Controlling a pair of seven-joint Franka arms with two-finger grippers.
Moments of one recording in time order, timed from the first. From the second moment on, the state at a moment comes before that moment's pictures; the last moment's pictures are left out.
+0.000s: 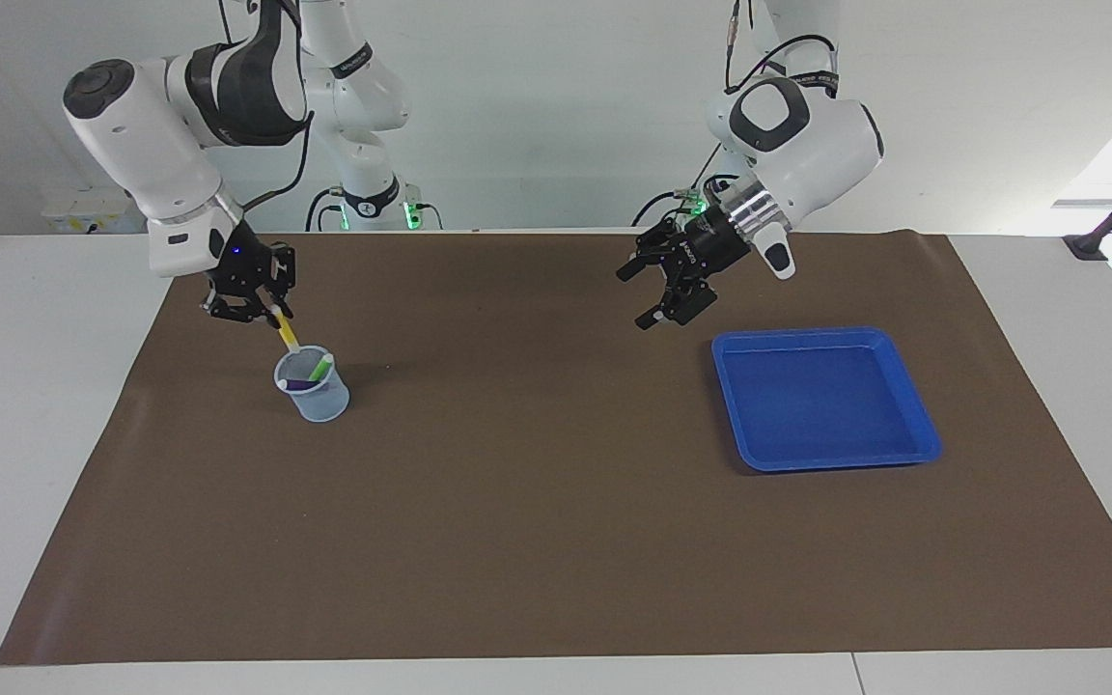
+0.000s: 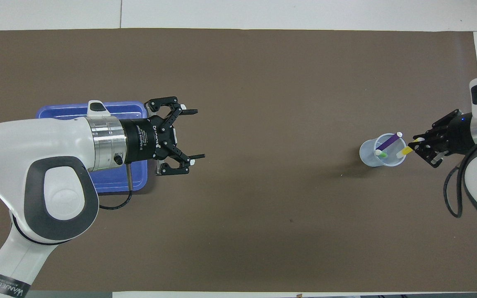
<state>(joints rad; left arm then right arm) 0.28 -0.12 -0.70 -2.08 -1.03 2.26 -1.39 -0.10 -0.11 0.03 -2.02 0.14 1.93 -1.00</state>
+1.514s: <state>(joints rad) -0.07 -0.04 -0.06 -1.67 -0.05 1.55 -0.28 -0.10 -0.13 0.03 -1.99 0.14 1.88 -0.92</state>
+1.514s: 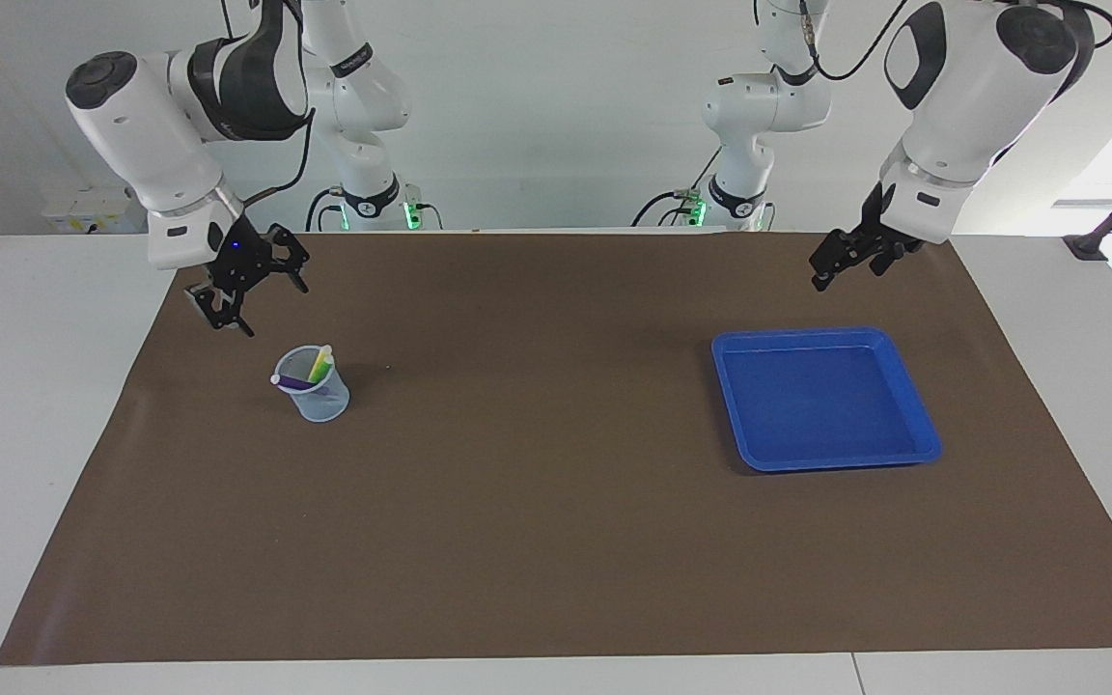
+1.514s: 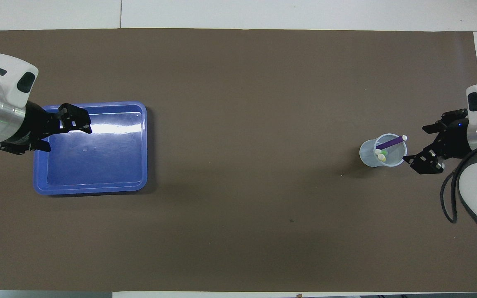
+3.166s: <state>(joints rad) -0.12 -0.03 -0.01 -1.66 -0.01 1.57 -0.04 -0.07 0.00 0.01 -1.70 -0.02 1.57 -0.09</state>
